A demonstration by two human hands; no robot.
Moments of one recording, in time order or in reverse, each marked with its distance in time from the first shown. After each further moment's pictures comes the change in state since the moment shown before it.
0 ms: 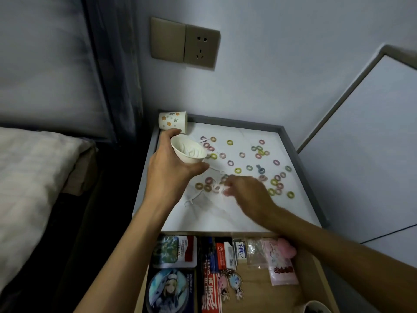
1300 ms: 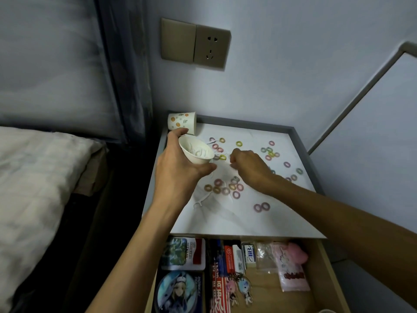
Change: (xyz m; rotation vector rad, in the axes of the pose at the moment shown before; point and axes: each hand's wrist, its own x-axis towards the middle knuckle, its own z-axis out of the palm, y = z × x) left_hand 0.004 0.001 -0.002 0.051 0.035 0.024; right_hand 0.080 0.017 0.003 -0.130 -0.021 0.086
